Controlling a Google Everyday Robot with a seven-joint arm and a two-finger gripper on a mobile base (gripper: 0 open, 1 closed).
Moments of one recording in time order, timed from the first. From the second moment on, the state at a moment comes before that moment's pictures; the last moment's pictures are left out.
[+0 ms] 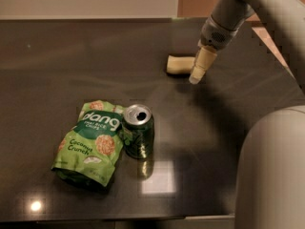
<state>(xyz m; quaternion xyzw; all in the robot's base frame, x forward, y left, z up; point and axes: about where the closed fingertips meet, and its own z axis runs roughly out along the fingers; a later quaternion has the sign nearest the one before) 0.674 -0.147 0.865 -0.59 0.79 0.08 0.16</state>
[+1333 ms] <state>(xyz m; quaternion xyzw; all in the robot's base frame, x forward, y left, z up) 0.709 -0.118 0.824 -0.58 0.80 0.08 0.12</state>
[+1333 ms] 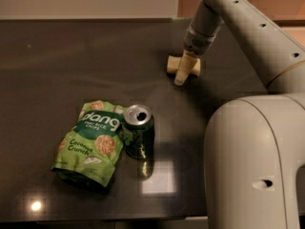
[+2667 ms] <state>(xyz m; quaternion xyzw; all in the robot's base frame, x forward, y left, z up) 0.671 -0.099 0.890 -0.67 0.72 0.08 0.15</state>
